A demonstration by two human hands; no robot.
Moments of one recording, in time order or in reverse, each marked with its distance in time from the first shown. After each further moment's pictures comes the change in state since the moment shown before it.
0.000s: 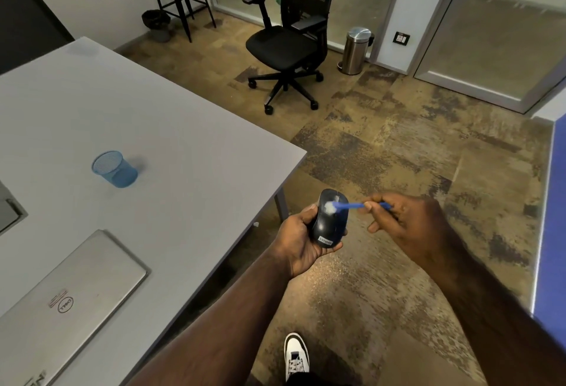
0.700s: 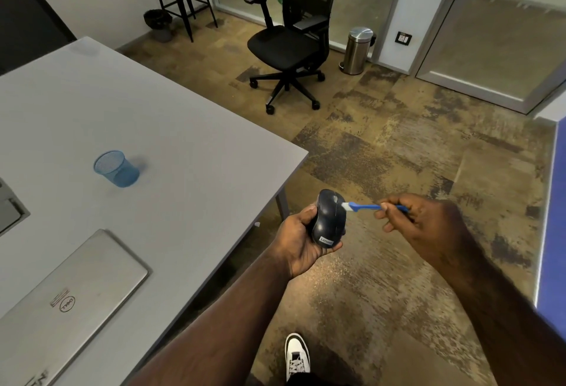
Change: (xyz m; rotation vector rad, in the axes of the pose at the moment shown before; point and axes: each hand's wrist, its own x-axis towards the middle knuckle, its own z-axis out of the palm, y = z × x) left_hand -0.001 0.002 -0.003 -0.075 0.008 -0.013; right_hand -0.005 0.019 -0.007 0.063 0.018 0.016
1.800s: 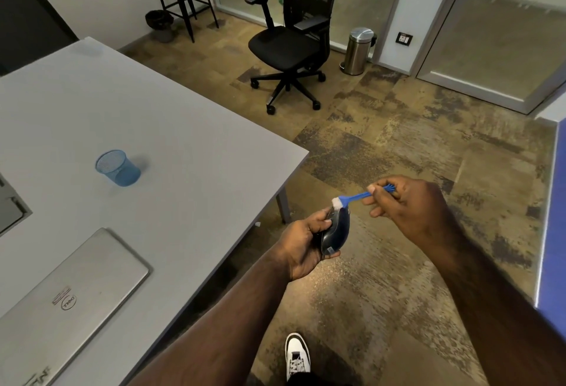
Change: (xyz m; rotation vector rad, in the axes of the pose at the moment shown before) left_hand -0.005 -0.007 0.001 0.121 -0.100 -0.010; right_hand 0.026 -0.013 0.011 0.060 -0.002 0.179
